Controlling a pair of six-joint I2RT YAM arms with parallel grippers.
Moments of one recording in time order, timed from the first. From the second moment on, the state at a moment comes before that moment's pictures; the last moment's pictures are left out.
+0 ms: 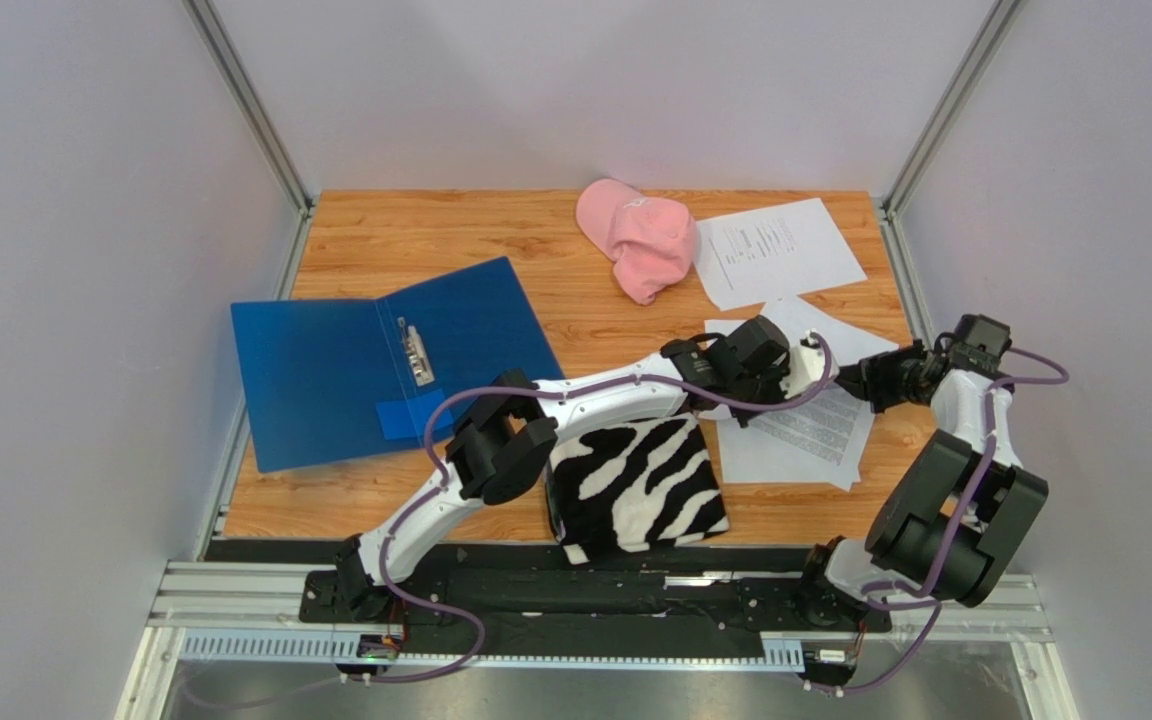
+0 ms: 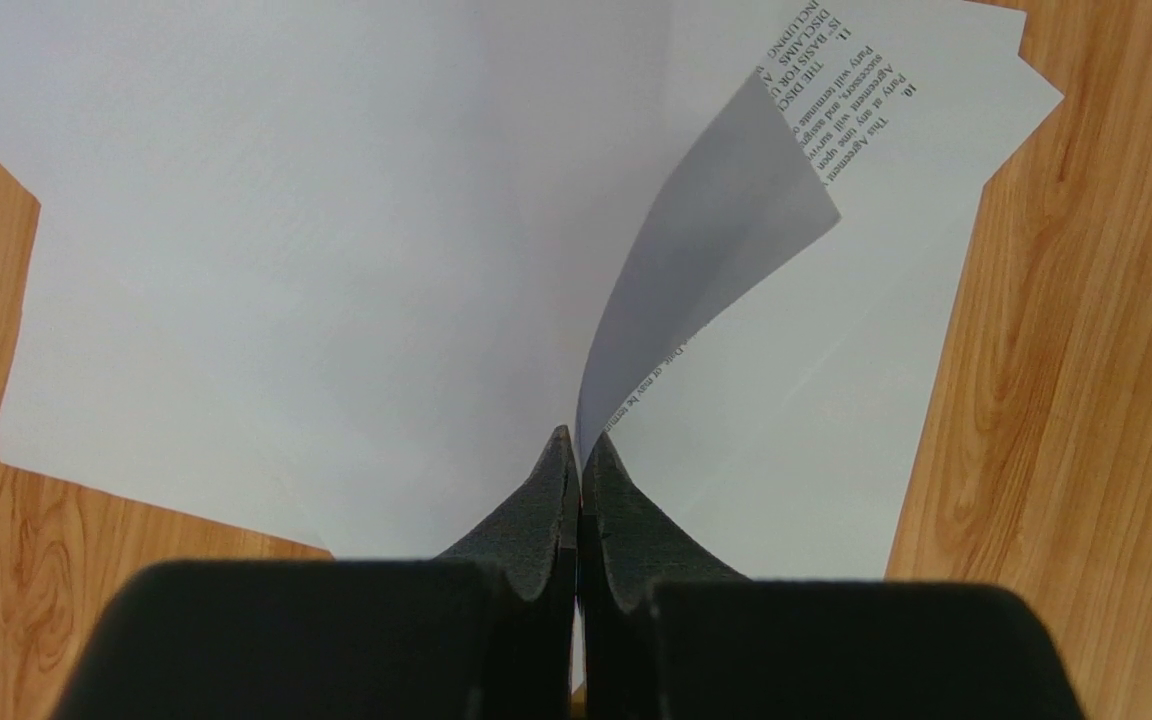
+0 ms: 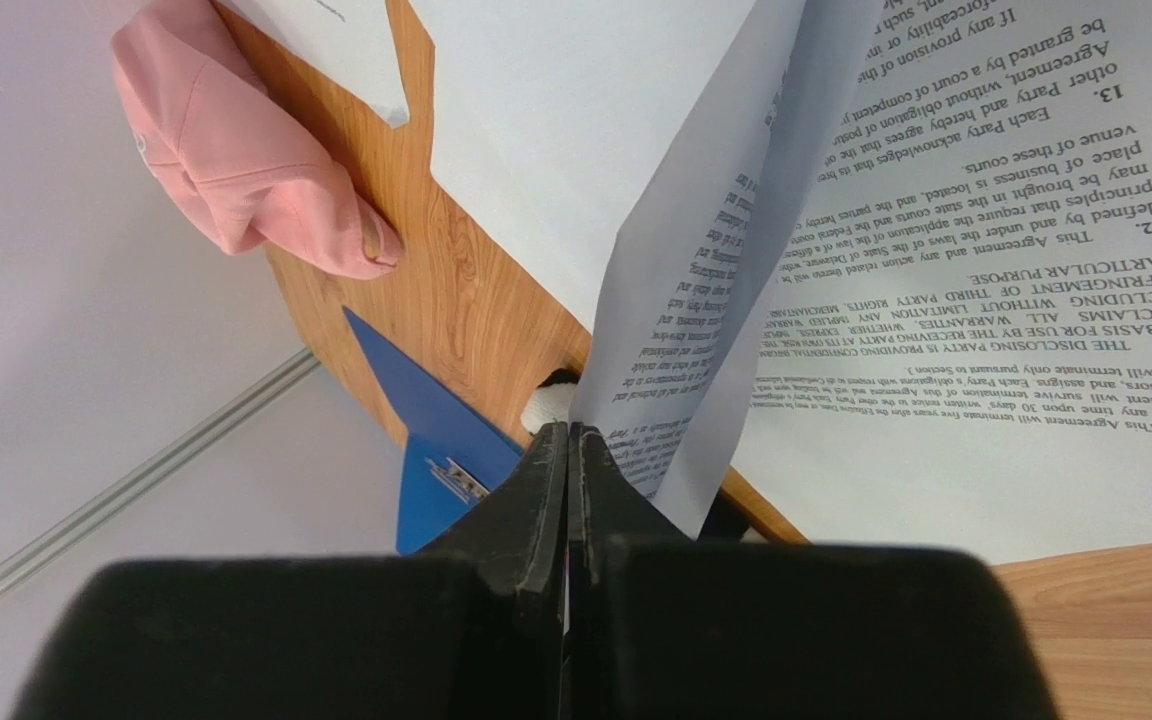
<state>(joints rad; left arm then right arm) -1.11 2.41 2.10 -0.40 0.13 0.21 -0.57 1.39 0.88 -0.54 -0.62 0.85</state>
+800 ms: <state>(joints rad) -0.72 1.53 1.85 -0.60 0.41 -0.24 -0.09 1.41 1.75 -0.69 -0.43 0.48</state>
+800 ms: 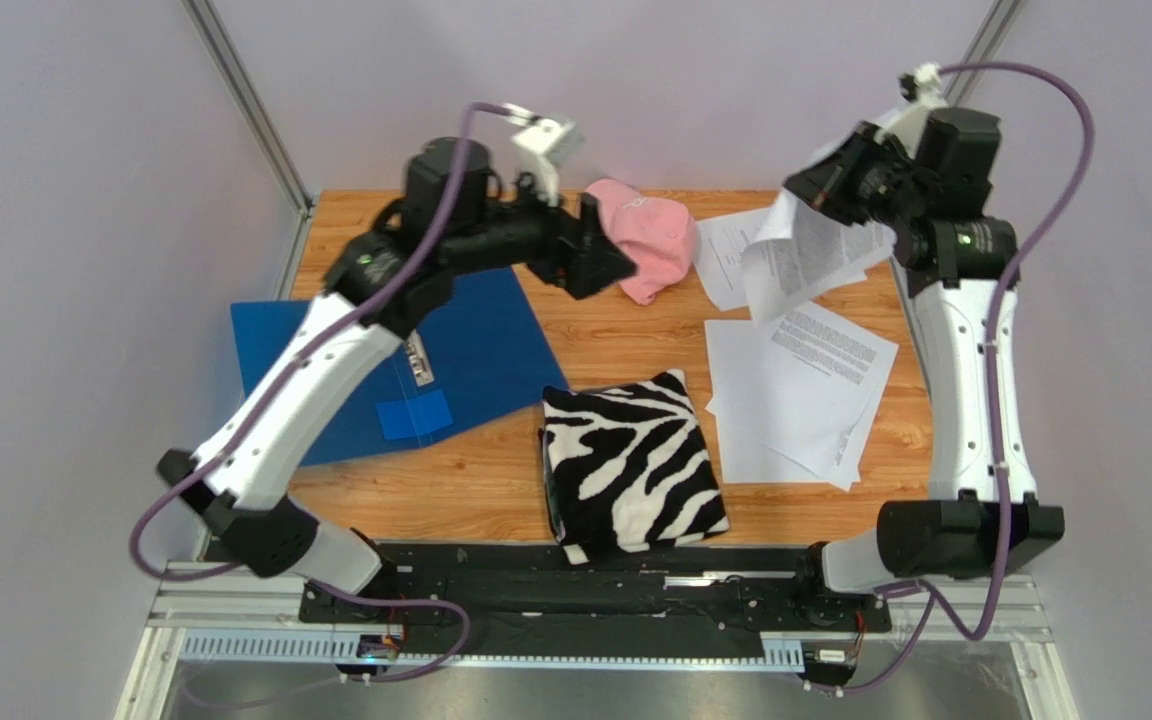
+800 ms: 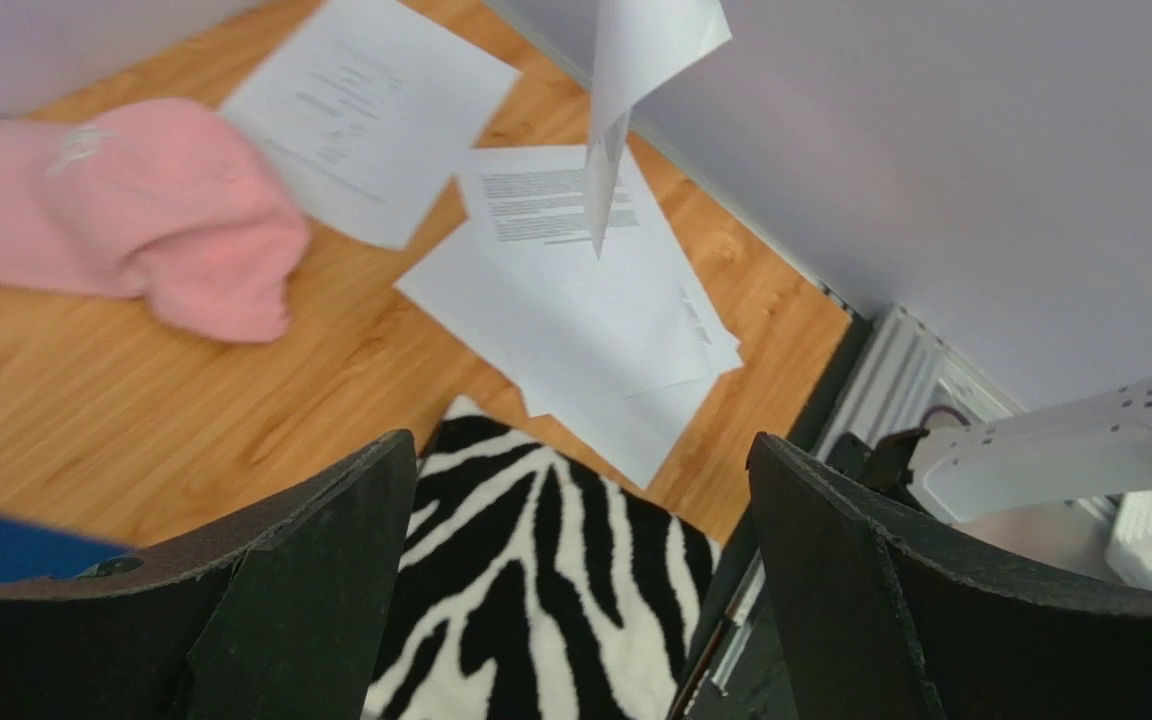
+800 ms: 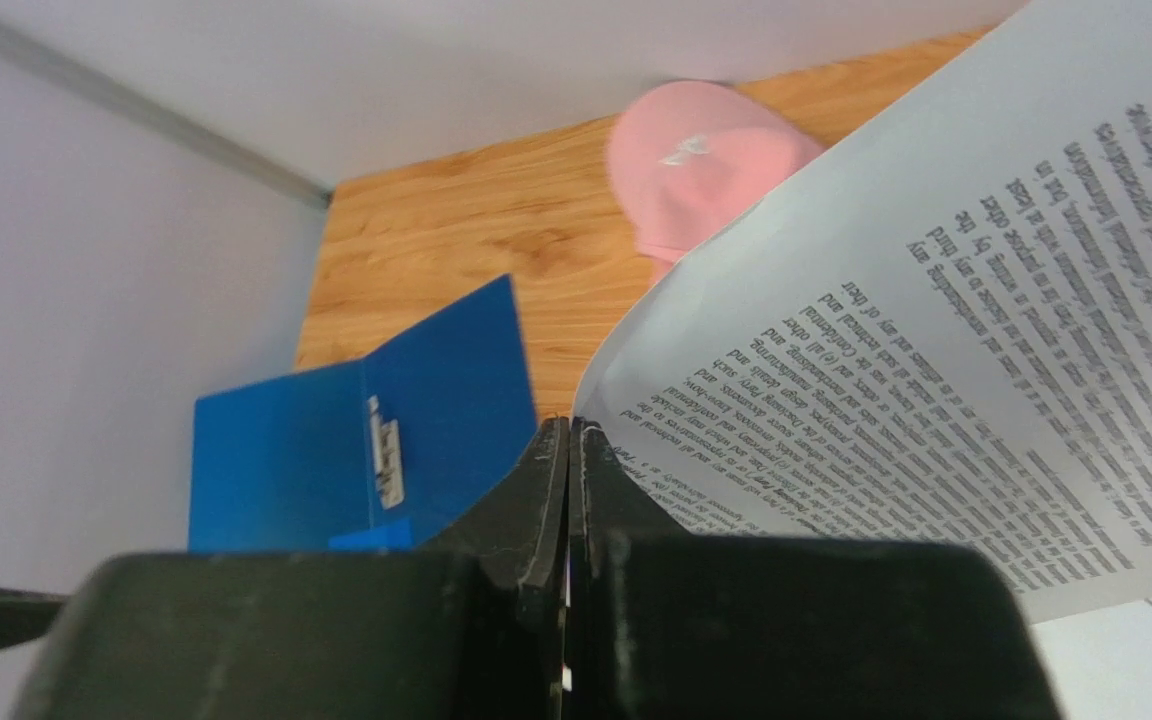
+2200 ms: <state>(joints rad) -0.24 1.58 1.12 -0.44 0.23 -0.56 0.44 2.16 1.46 0.03 -0.90 0.66</state>
